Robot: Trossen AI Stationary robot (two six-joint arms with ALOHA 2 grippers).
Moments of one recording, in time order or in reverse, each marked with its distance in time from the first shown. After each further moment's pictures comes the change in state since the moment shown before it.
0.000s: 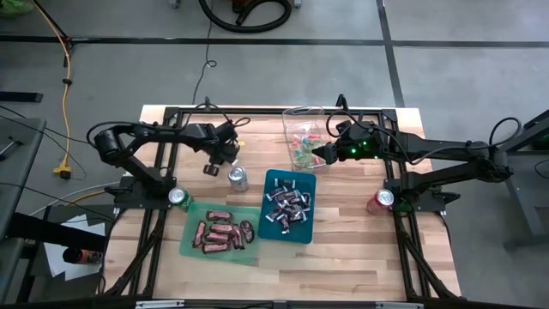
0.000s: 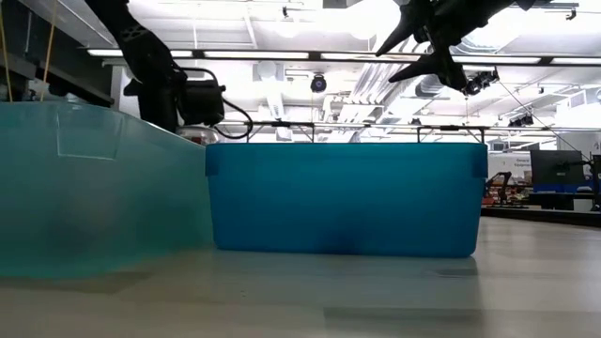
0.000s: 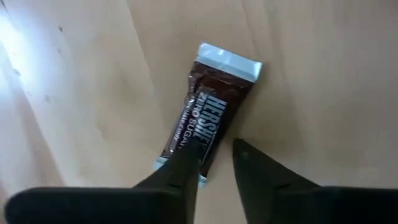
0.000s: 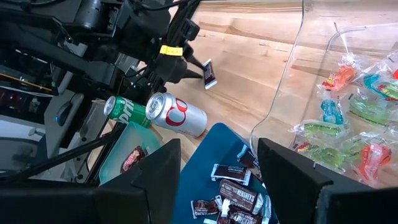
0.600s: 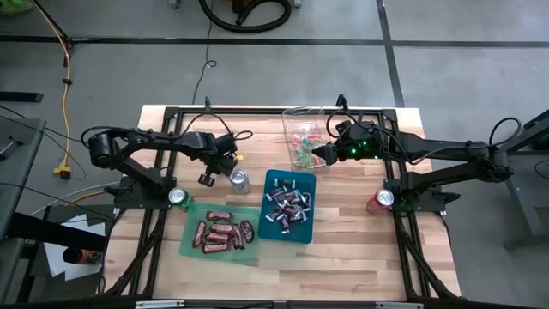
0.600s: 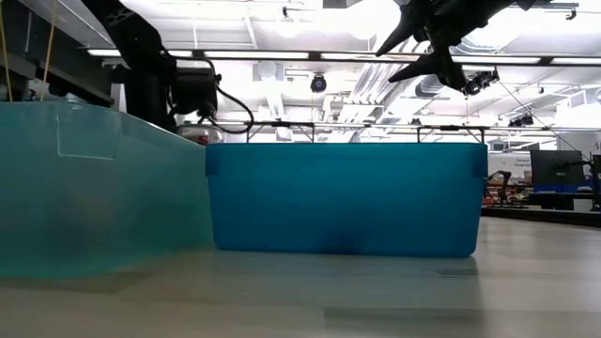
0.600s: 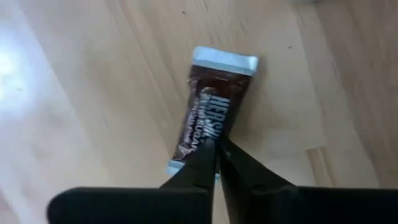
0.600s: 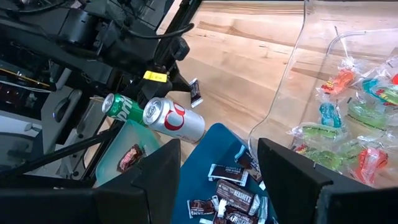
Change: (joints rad) left arm -0.130 -0.099 -0.012 -0.083 0.014 -0.061; right arm 0.000 0.000 0.000 0.000 0.000 -0.029
